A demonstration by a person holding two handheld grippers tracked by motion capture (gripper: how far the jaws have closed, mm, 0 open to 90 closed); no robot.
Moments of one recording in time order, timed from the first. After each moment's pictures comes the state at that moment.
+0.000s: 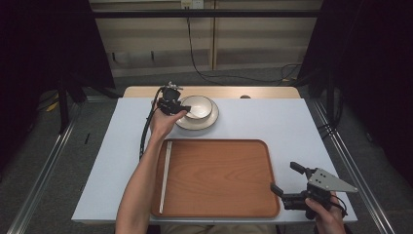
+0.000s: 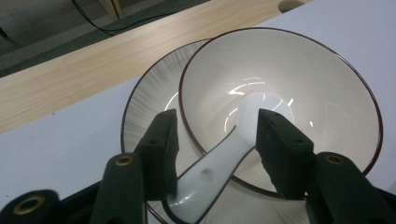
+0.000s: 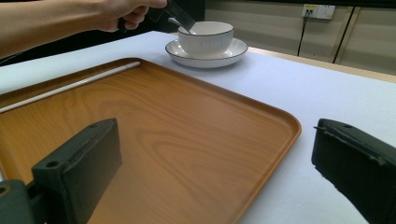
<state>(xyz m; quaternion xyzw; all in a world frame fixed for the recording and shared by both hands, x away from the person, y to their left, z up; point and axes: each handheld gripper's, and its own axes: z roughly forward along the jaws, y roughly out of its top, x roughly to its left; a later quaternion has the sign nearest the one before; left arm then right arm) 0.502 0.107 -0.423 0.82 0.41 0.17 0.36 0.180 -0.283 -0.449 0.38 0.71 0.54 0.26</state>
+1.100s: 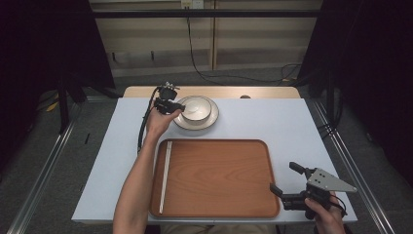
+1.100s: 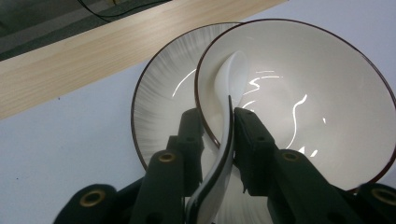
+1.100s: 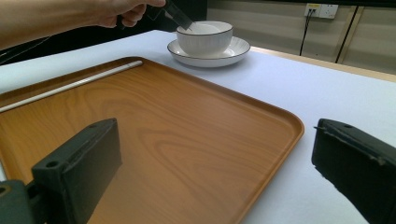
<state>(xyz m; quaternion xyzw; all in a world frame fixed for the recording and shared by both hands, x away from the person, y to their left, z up) 0.504 0.116 -0.420 0.83 0.42 0.15 0.35 0.181 -0.282 -0.450 0.38 0.71 0.54 0.26</state>
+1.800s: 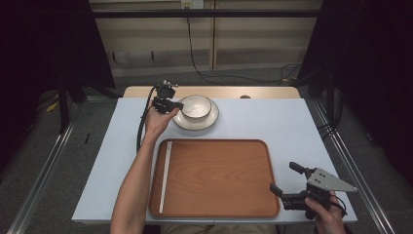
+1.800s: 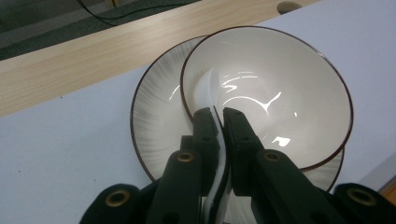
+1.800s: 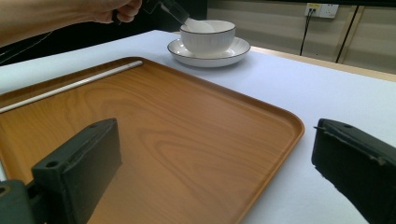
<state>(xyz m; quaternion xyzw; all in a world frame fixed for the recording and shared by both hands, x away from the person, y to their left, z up) 0.497 0.118 -0.409 0.81 0.43 0.14 0.37 0.181 -0.282 -0.450 0.38 0.71 0.54 0.26</state>
